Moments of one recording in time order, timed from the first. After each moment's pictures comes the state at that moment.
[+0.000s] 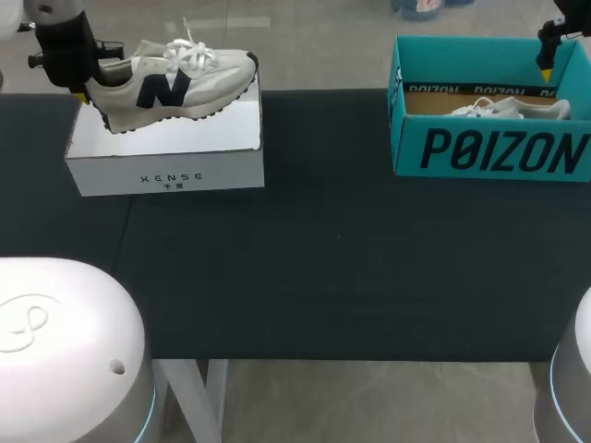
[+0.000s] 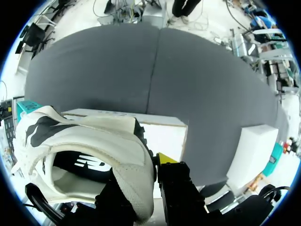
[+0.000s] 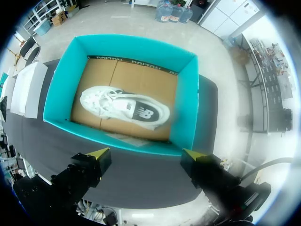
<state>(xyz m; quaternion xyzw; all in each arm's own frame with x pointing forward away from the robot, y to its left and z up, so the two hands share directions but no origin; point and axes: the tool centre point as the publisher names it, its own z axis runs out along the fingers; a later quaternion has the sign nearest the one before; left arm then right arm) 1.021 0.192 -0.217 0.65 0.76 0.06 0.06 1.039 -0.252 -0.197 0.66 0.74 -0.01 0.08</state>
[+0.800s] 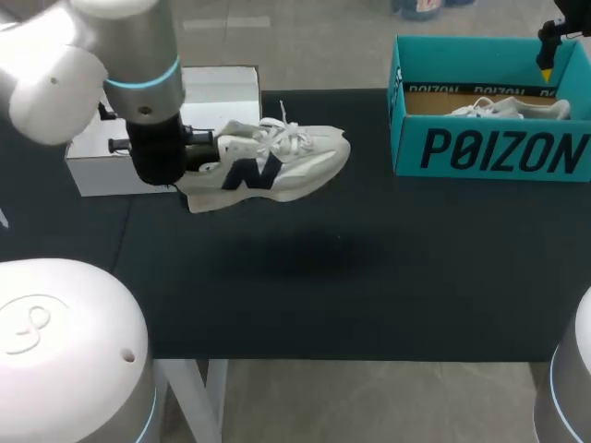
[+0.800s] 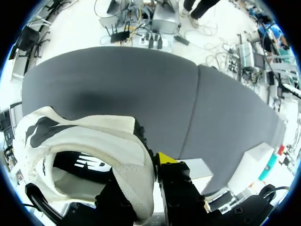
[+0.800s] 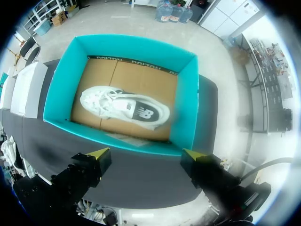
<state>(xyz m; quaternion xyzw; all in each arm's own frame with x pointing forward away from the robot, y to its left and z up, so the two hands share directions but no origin) 0.862 0.037 -0.250 0.65 0.75 0.11 0.07 1.039 -0.252 -0.197 0.66 0.74 -0.01 0.08</state>
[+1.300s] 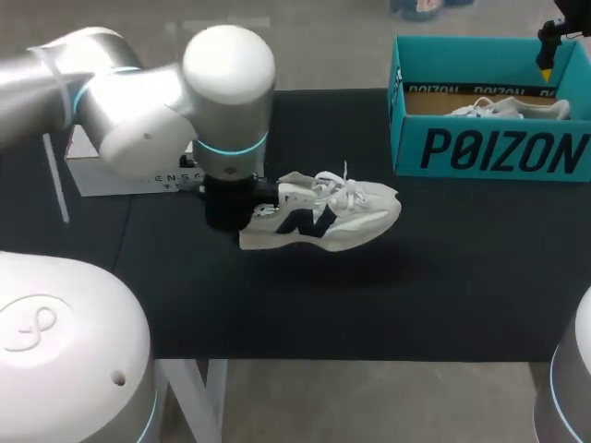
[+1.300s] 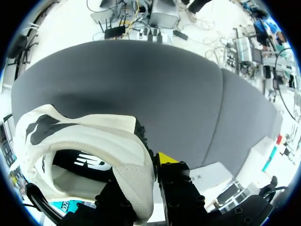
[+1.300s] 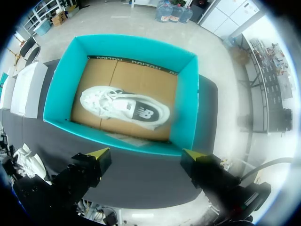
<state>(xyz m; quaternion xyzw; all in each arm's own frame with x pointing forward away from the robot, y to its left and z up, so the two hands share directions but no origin) 0.842 -0.047 -0.317 0.67 0.73 0.14 0.05 1.039 -0.252 -0.197 0.66 0.74 -0.01 0.08</state>
